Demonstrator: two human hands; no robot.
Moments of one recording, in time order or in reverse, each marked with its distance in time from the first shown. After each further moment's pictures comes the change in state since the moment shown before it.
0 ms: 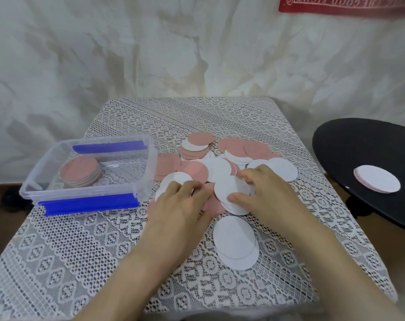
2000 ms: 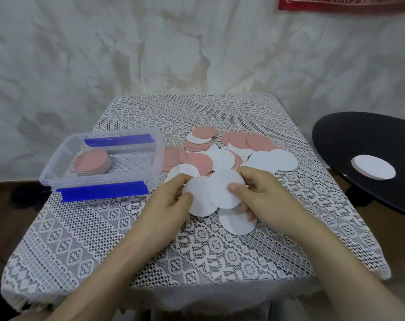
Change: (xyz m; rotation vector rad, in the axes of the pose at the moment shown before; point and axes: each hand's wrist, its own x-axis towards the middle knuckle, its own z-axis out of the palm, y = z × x) left_hand -0.029 -0.009 -0.033 -0.872 -0.098 -0.311; right_hand -0.034 -0.017 0.007 0.574 -0.104 -0.083
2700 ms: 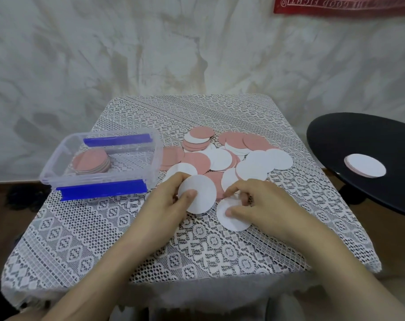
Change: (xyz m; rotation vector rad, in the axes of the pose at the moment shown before) left_hand -0.001 -0.008 -0.002 0.049 -0.018 0.085; right_hand -0.016 0.002 -0.007 -0.474 -0.065 0.056
